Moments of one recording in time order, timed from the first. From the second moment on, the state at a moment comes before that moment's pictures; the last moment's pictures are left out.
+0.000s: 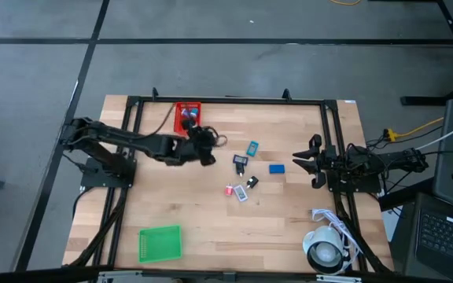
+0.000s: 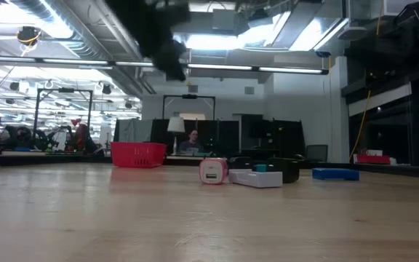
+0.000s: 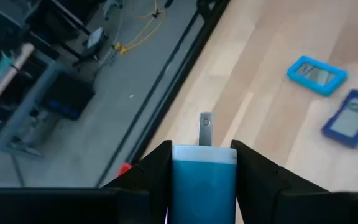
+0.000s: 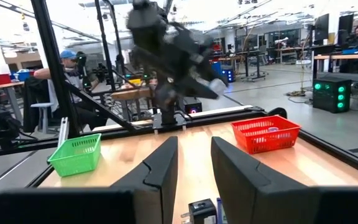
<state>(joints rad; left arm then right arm) -0.04 1.47 1.03 -0.37 -0.84 -0.03 0.18 0.00 0.02 0.10 0.25 0.11</state>
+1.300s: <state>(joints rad) 0.60 1.08 0.38 0.27 -0.21 0.06 0.18 0.00 0.02 0.10 0.27 0.11</state>
